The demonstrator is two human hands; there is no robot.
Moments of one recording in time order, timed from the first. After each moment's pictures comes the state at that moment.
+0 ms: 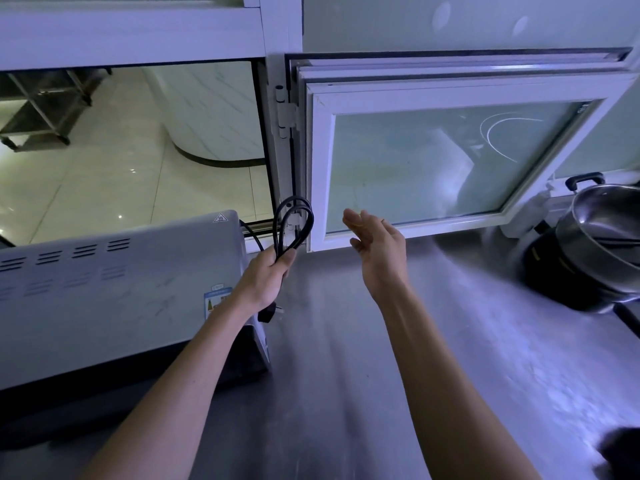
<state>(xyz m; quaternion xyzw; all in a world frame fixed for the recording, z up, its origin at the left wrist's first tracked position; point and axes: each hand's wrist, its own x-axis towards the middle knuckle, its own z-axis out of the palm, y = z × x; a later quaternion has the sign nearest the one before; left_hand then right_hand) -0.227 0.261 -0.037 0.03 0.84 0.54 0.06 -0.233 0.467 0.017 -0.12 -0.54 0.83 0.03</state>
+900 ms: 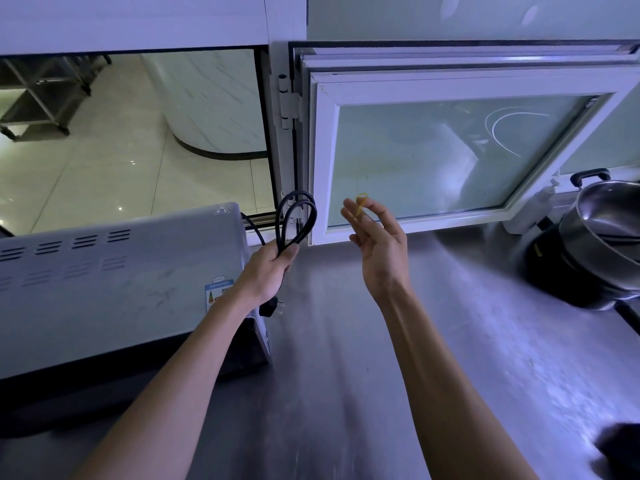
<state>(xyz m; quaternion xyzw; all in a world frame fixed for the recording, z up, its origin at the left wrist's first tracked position) -0.229 0.259 -0.043 0.04 0.83 0.55 0.06 -0.222 0.465 0.012 -0.02 -0.53 0.85 0.05</state>
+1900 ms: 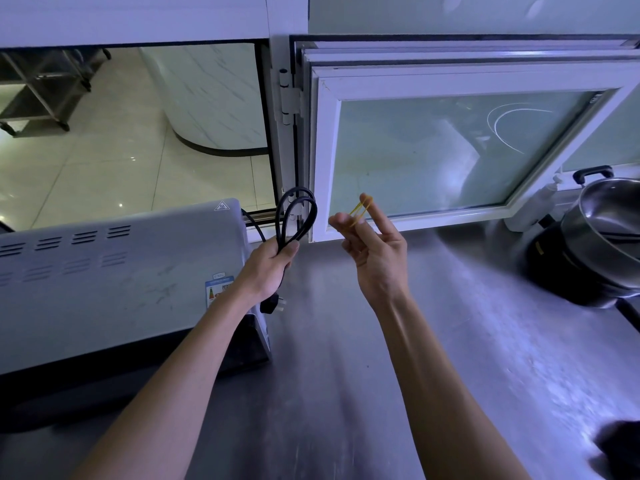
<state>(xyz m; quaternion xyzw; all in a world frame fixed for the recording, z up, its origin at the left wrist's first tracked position) -0.229 0.260 -0.045 0.05 0.83 0.55 0.06 -0.208 0.455 0.009 -0.03 -0.48 0.88 0.04</state>
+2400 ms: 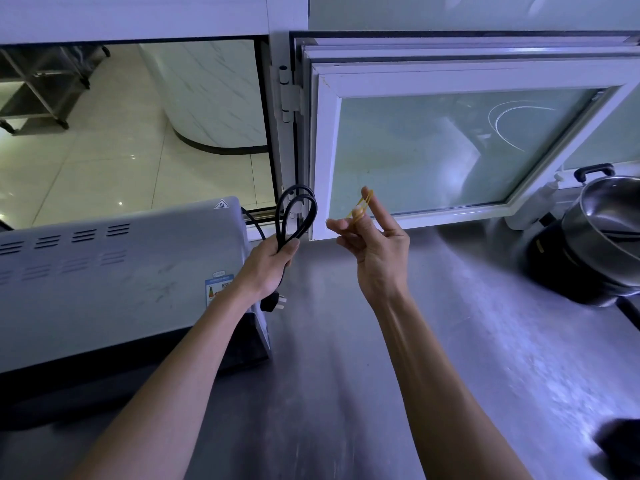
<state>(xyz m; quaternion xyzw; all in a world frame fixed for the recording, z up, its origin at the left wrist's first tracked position) -0.233 0.259 -0.048 0.03 0.83 0.55 0.05 -0.199 0.450 0.026 -0.03 -0.51 0.86 0.06</state>
